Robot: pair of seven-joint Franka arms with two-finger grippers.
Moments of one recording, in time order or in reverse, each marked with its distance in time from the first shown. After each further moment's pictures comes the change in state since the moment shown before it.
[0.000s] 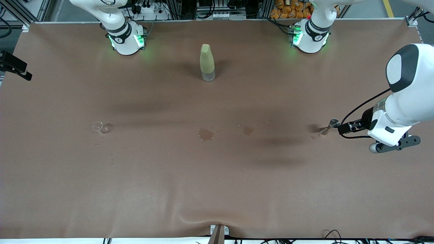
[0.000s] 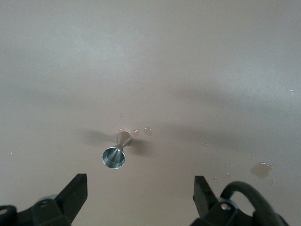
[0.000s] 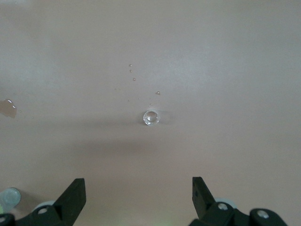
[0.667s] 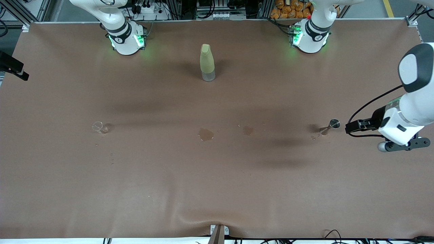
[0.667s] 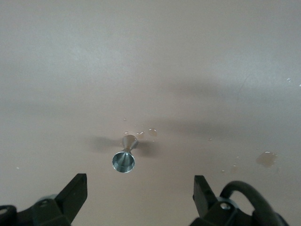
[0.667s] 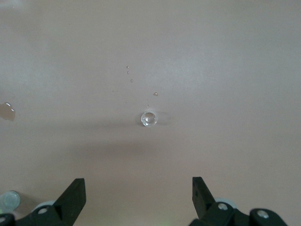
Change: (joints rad) left arm -0.020 -0.011 0.061 -0.002 -0.025 0.001 0.158; right arm -0.005 0.000 -0.010 0.003 0.003 0.008 0.000
